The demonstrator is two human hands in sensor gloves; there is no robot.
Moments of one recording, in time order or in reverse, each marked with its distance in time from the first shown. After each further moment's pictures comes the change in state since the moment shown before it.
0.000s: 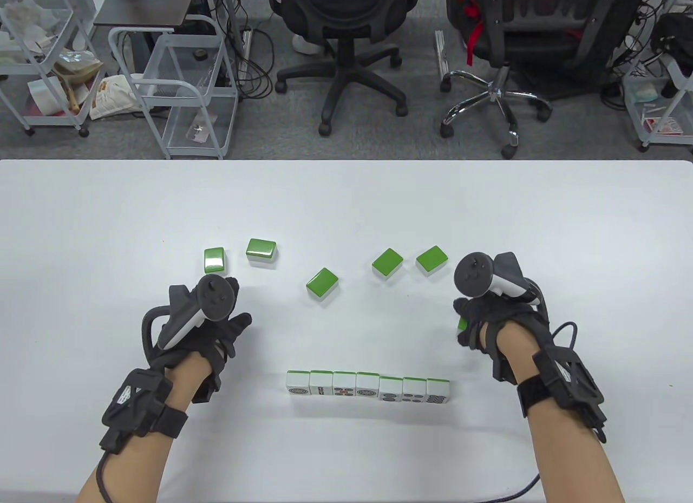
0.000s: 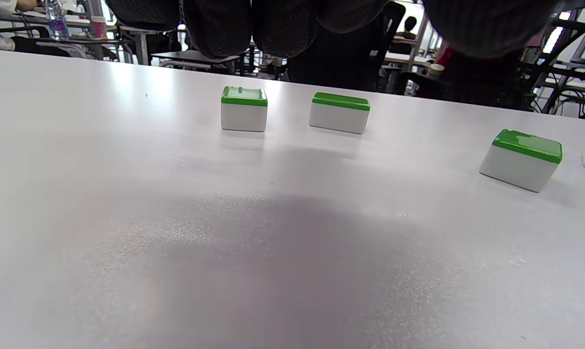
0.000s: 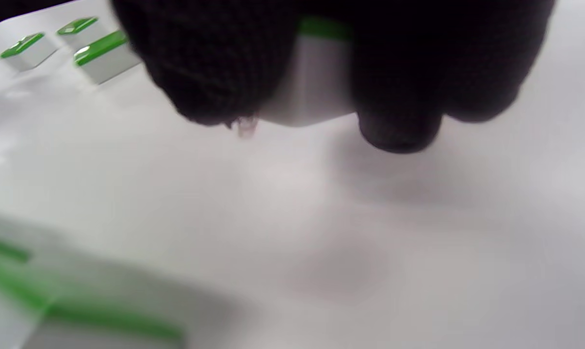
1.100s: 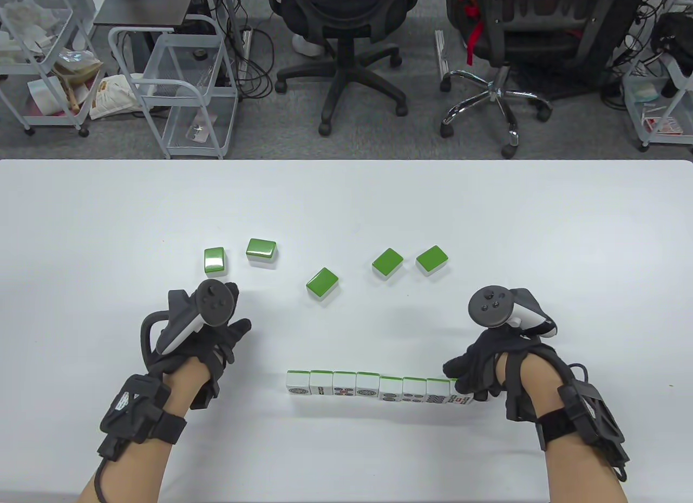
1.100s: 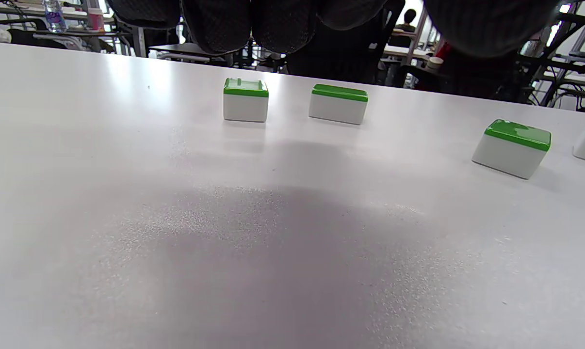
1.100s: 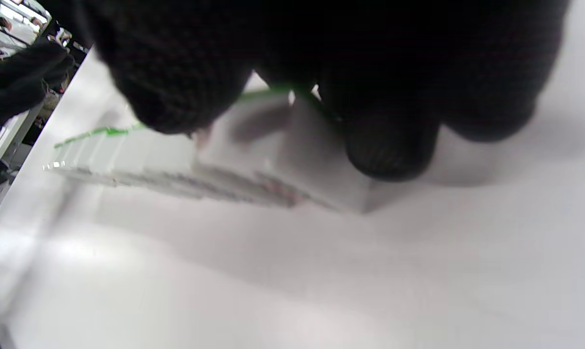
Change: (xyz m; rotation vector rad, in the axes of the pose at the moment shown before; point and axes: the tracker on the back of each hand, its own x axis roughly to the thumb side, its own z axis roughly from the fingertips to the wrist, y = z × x) left_hand -0.003 -0.003 0.006 -0.020 0.000 0.006; right_hand -0.018 0.026 0.011 0.084 -0.159 -0.260
